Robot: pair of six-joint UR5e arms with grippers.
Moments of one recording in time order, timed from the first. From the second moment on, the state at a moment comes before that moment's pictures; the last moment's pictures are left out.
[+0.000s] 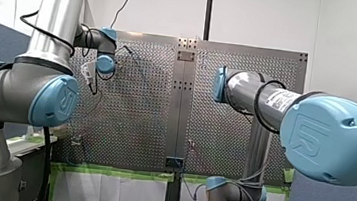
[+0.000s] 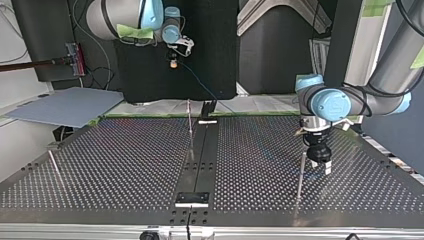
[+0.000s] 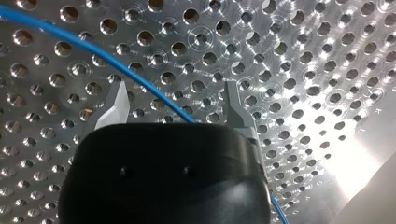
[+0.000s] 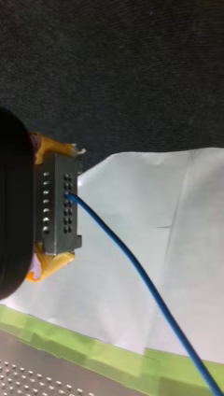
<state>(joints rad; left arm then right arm) 0.03 -1.84 -1.73 -2.60 -1.77 -1.95 2.14 -0.22 1.65 -0.92 1.85 1.71</state>
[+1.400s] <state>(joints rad) 0.03 -1.84 -1.73 -2.61 -1.78 -1.95 2.11 -0.46 1.92 -1.09 1.82 1.67</state>
